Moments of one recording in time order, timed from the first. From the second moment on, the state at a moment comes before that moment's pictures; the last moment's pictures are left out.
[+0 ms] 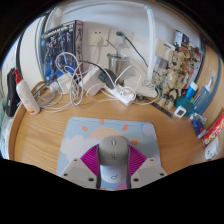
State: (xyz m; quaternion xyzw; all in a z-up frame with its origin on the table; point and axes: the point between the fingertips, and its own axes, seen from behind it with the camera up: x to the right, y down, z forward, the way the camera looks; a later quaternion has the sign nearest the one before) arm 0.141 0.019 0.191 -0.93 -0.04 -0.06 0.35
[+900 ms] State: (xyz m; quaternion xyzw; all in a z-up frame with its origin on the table) arm 0.121 -0.034 0.375 -0.90 -0.02 -0.05 0.43
